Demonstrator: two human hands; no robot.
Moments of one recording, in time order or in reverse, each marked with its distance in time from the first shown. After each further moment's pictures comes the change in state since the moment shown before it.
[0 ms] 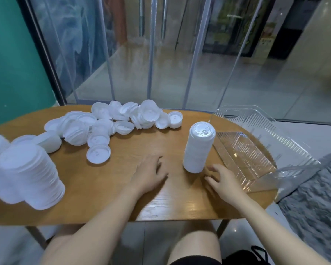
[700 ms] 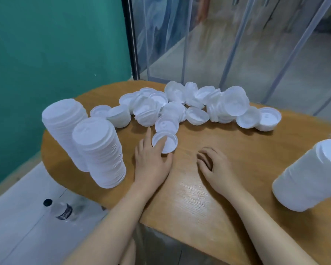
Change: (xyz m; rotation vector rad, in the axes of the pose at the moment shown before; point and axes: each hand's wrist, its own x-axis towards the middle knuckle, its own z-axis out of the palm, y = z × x) left_hand -0.020 -0.125 -0.082 0.279 0.528 -0.353; right_hand 0.114 -0.160 0.164 0.162 -0.157 -0.515
